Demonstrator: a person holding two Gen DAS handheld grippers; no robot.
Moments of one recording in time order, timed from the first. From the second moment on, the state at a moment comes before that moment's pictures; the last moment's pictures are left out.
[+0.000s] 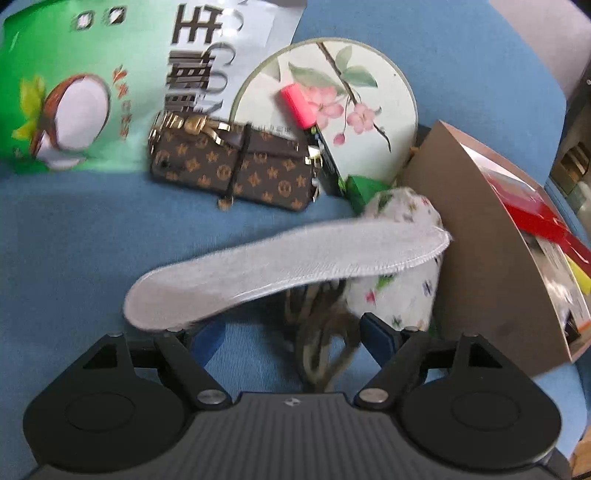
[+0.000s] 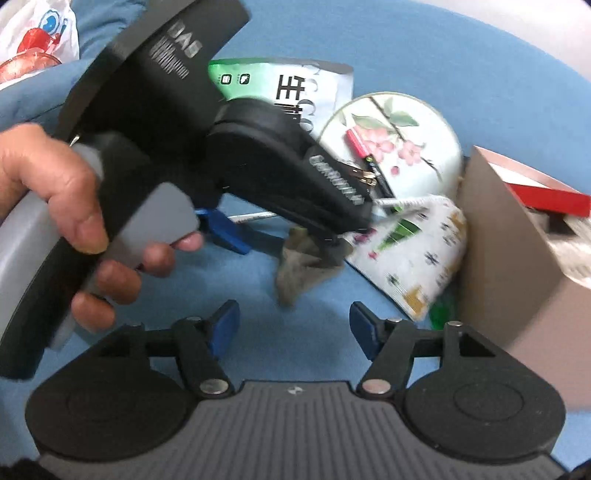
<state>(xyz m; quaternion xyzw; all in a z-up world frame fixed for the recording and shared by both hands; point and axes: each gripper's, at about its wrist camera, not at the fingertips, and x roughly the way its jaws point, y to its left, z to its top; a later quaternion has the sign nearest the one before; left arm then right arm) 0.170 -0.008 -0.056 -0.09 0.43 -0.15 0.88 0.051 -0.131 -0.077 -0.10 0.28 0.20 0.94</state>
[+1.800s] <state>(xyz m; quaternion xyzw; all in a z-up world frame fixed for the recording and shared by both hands) 0.195 -0.276 0.067 0.07 0.28 -0.35 0.89 0.078 -0.310 0.023 0.01 0.11 -0.05 0.99</state>
